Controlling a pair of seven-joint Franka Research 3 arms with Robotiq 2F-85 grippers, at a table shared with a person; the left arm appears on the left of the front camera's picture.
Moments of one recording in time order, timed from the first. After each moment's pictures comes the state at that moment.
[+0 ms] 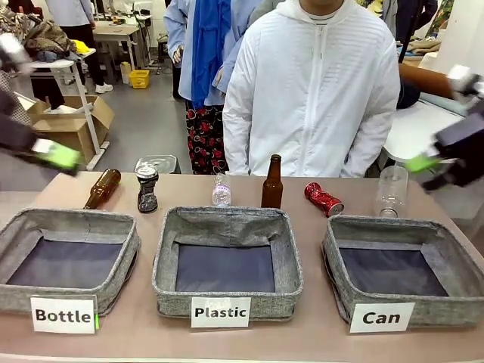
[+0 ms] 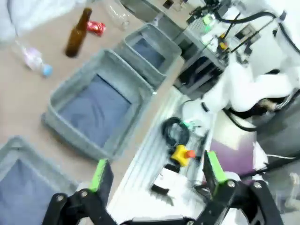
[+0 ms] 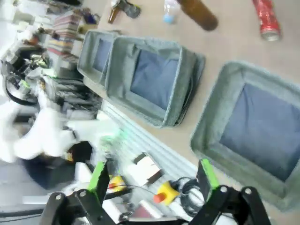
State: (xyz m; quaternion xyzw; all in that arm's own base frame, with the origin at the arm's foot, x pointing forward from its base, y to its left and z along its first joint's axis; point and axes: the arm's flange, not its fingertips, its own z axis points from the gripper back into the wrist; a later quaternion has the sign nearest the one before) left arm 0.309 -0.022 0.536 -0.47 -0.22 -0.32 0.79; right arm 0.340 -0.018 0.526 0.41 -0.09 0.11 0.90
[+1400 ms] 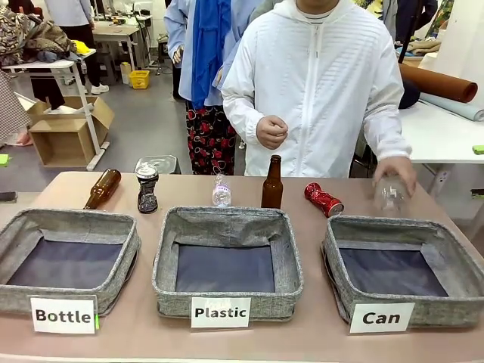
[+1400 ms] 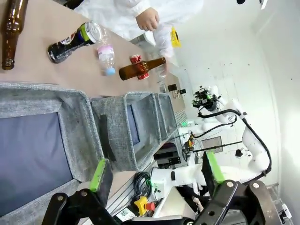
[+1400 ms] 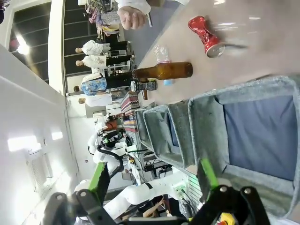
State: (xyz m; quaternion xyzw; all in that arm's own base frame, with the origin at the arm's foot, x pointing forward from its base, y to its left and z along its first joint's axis) left arm 0.338 0.126 0.420 -0.58 -0.21 0.02 0.78; right arm 0.377 -0.173 0.438 0.58 -0.09 -0.18 0.79
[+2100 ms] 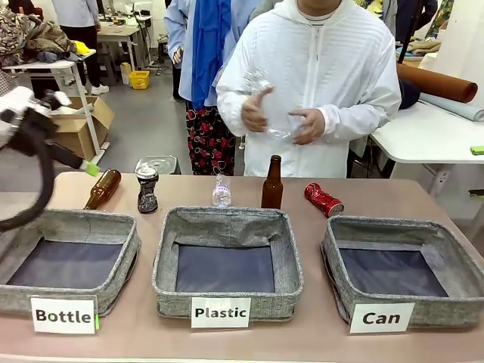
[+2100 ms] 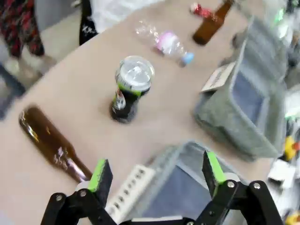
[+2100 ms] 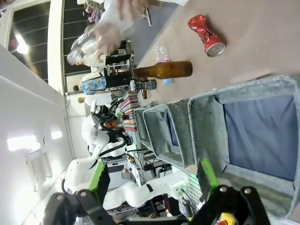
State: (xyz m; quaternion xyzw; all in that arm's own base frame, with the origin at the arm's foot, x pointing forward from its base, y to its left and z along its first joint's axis) left arm 0.522 0.023 0.421 -0.27 -0.28 -0.39 0.83; right arm 0.378 -0.171 0.438 0.58 -0.09 -0.18 0.79
